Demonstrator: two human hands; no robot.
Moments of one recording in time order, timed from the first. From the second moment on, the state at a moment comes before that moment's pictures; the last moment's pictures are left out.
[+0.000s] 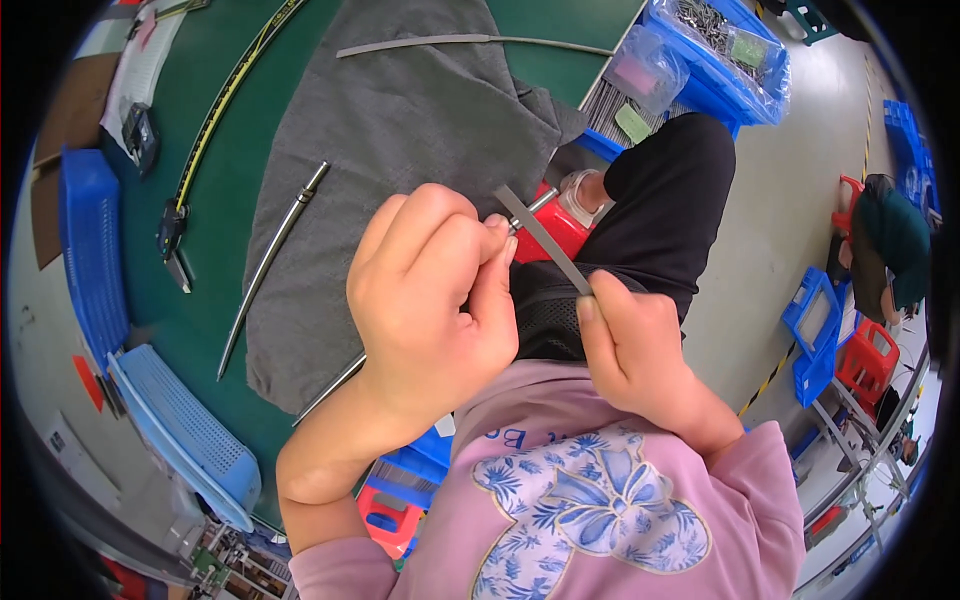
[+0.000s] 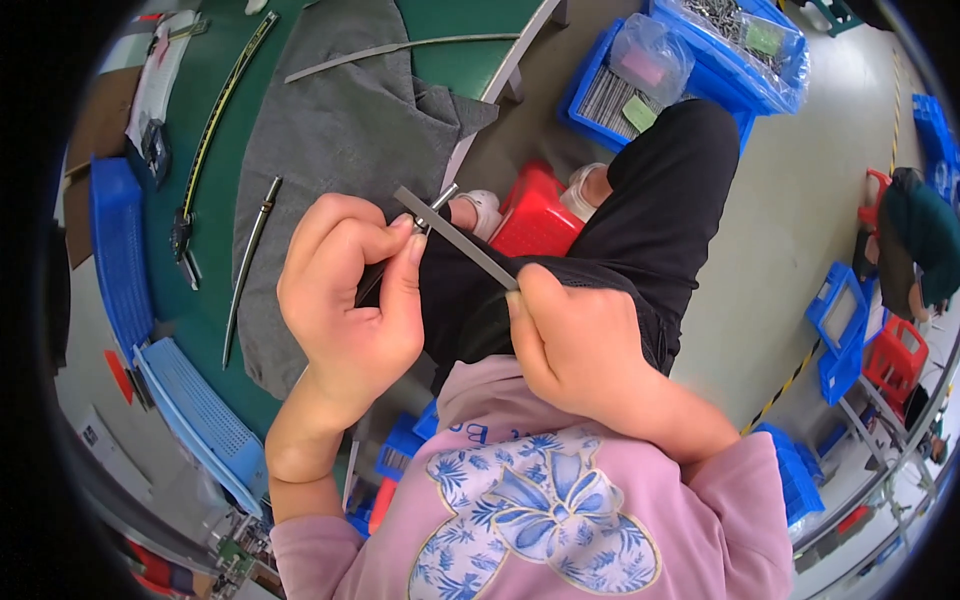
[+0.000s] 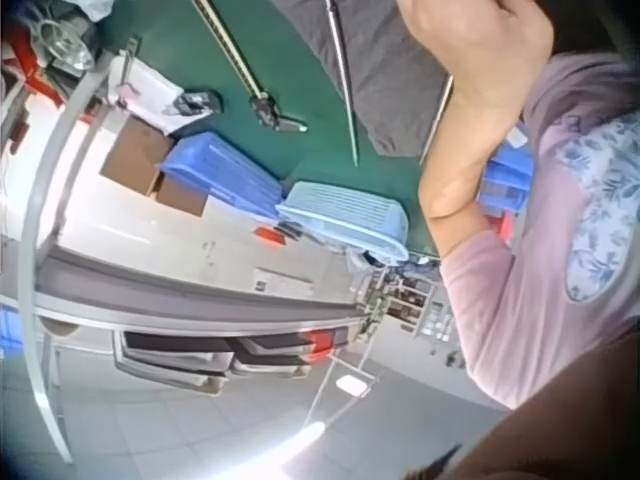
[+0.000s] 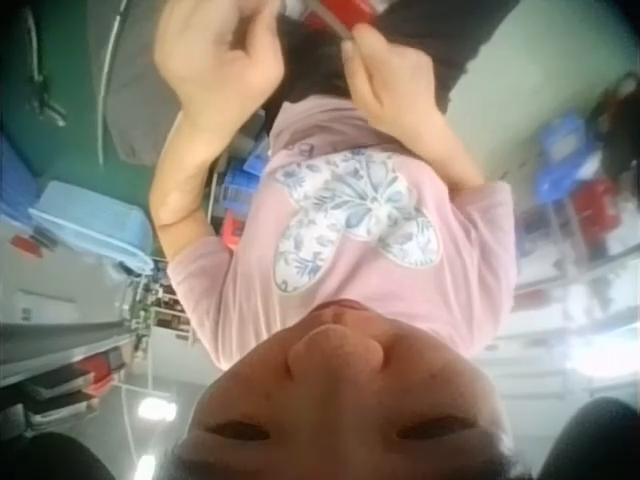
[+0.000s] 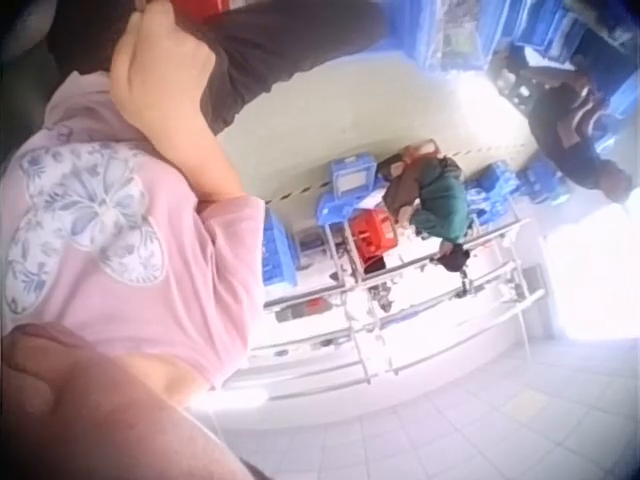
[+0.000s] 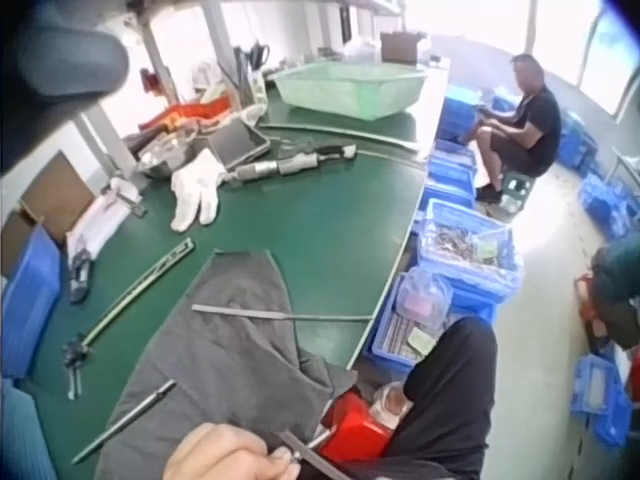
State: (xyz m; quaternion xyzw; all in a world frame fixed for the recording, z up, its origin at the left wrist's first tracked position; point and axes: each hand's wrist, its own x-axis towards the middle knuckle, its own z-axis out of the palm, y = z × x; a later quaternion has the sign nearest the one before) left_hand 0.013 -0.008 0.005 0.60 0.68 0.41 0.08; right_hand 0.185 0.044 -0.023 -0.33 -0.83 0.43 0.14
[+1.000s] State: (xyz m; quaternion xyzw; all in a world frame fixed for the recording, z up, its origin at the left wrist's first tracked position) left_hand 0.014 -0.009 0.006 0.60 0.69 0.40 0.08; right_hand 0.186 0.040 -0.018 -0.34 -0.83 0.41 0.14
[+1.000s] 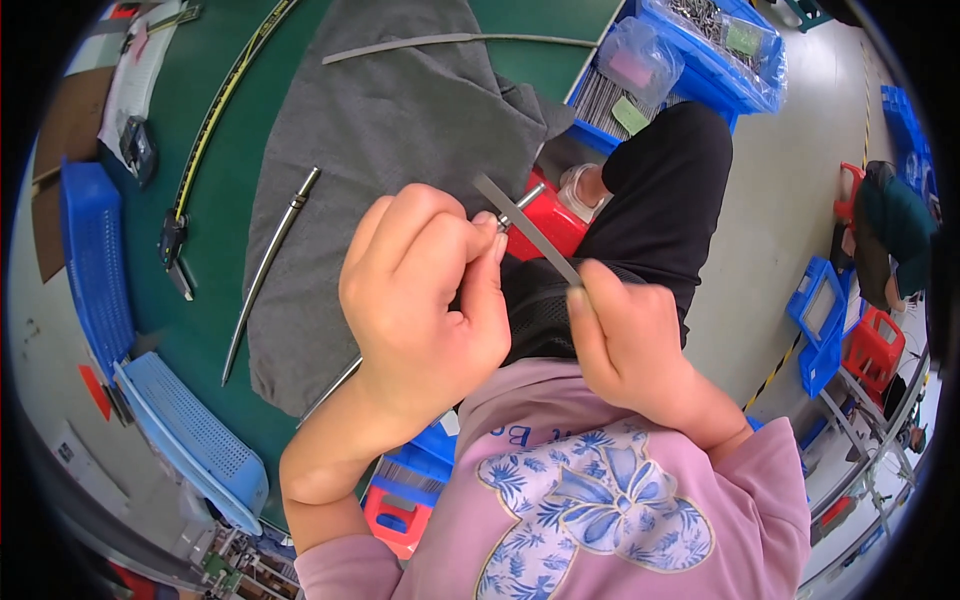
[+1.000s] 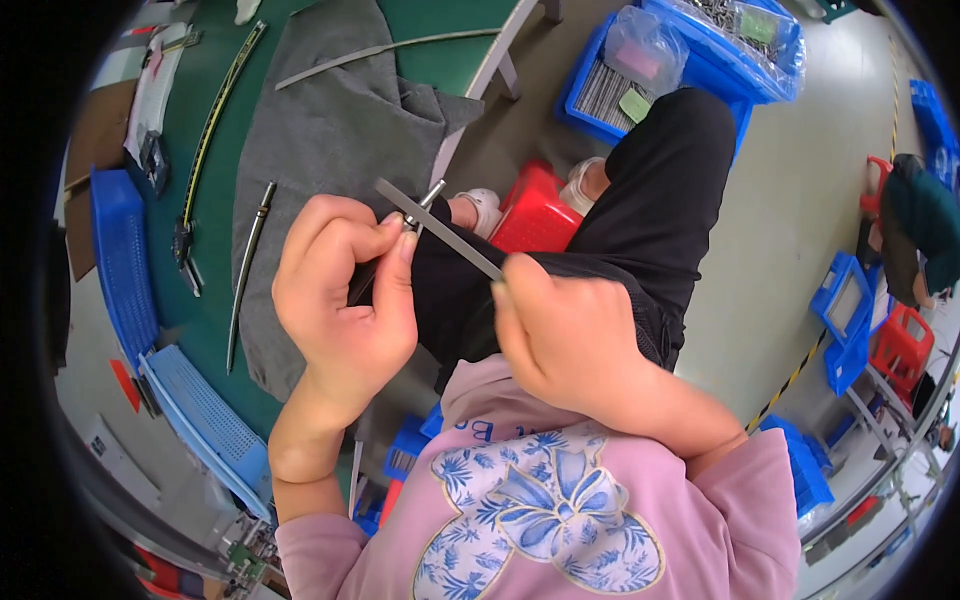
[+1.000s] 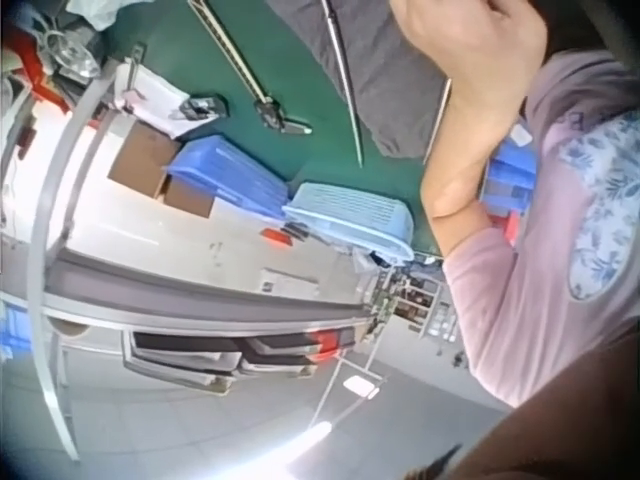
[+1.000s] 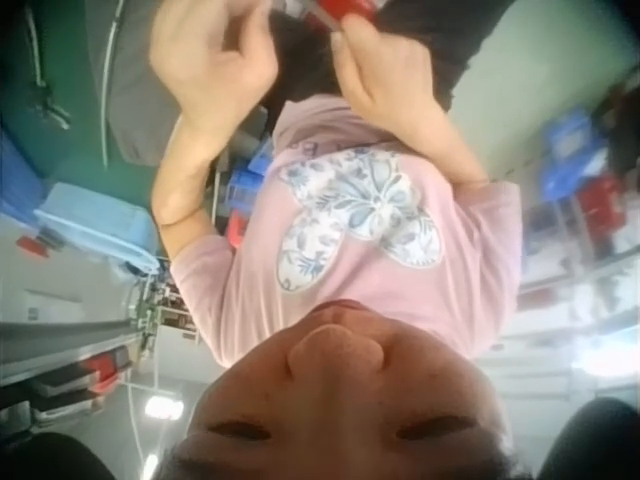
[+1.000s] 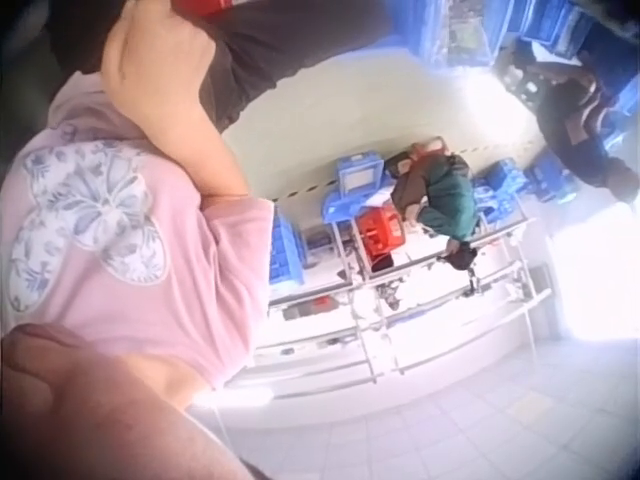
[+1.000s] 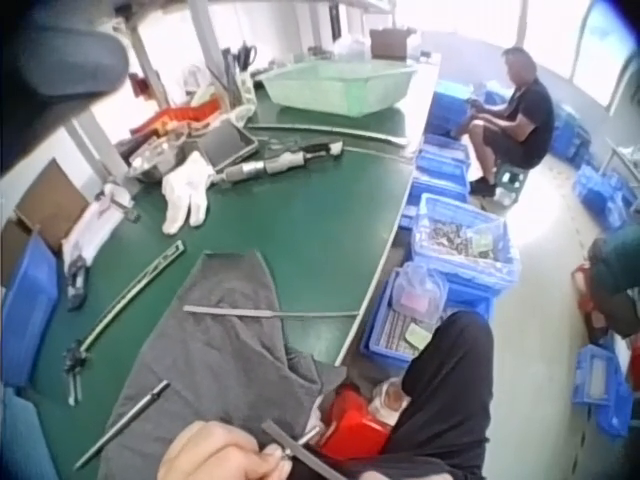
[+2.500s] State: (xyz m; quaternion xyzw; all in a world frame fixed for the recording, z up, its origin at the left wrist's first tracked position) left_hand 0.014 -0.010 0.006 0.61 0.68 0.40 0.08; right_hand 0.161 0.048 -0.021 -0.32 -0.83 0.41 0.20
